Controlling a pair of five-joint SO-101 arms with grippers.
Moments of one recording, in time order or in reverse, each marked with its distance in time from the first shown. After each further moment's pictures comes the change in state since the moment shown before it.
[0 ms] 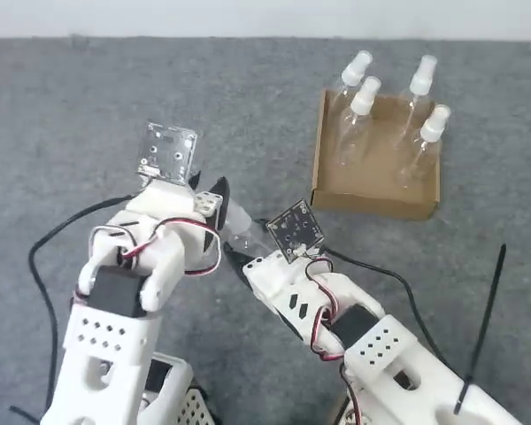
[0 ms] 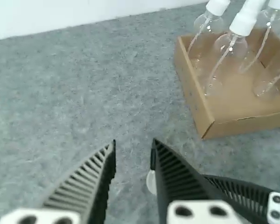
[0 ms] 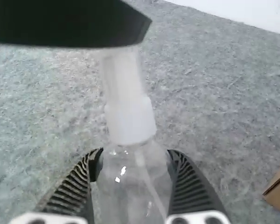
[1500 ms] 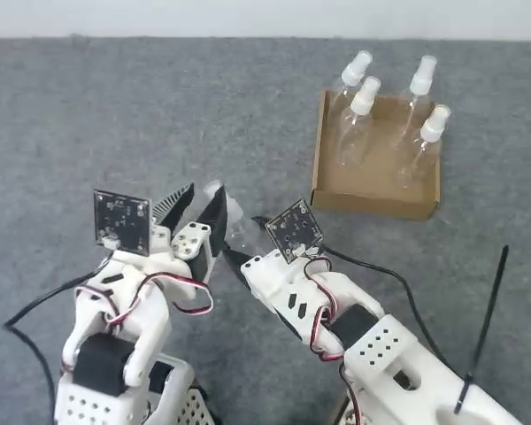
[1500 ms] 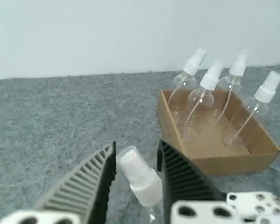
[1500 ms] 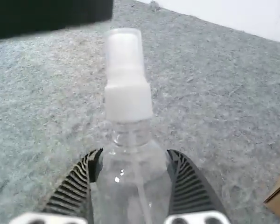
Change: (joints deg) left arm 2.3 -27.8 13.8 -2.6 8.4; right arm -0.2 0.0 -0.8 0.0 0.0
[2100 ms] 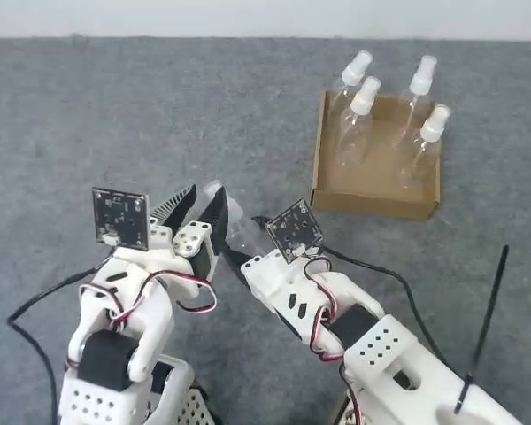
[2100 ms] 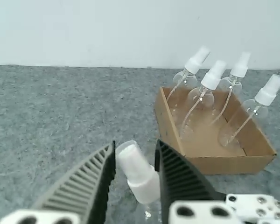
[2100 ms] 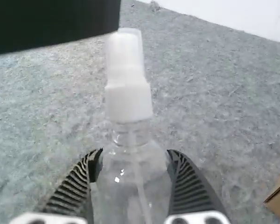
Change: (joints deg) left arm 0.0 0.0 2.4 -1.2 3.4; right arm 0.0 0.0 0.0 0.0 0.0
